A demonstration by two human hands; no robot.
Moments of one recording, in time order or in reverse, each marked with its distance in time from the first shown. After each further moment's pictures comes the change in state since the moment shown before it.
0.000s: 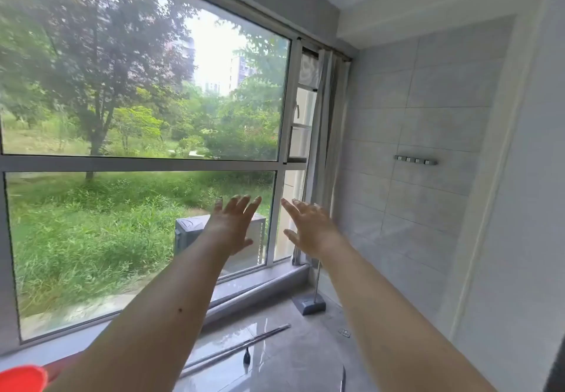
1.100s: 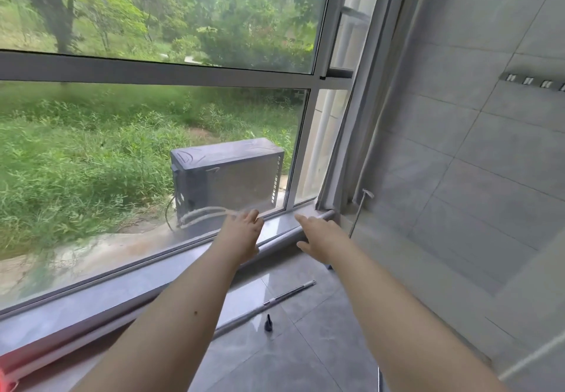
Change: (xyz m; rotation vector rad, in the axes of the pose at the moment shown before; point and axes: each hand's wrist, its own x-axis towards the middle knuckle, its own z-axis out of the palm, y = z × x) left_hand 0.360 -0.165 0.389 -0.046 -0.304 0.104; right_hand 0.393 0.041 0.388 0.029 -0.484 0.074
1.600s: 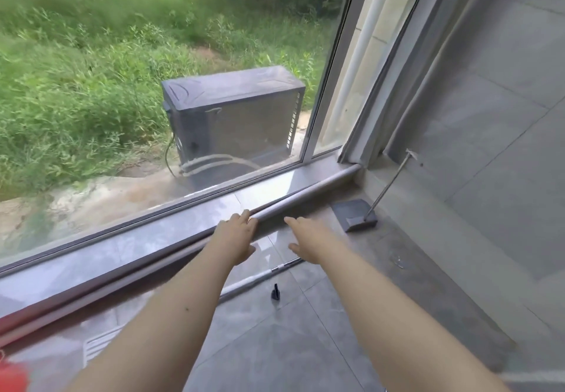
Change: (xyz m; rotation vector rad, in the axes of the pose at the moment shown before) left_hand 0.201 -0.051 0.162 -0.173 -0.308 -0.089; right_hand 0.244 0.038 0.134 0.051 -0.274 -0.133
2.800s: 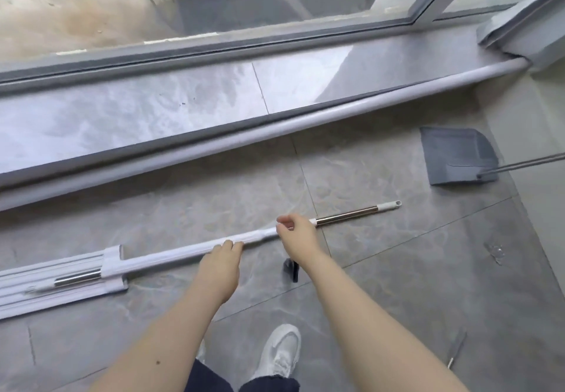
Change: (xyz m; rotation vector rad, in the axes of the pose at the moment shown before) left_hand 0.304 -0.061 0.508 -0.412 -0.478 -0.305; right_hand 0.425 0.031 0.433 0.982 -0.345 0.474
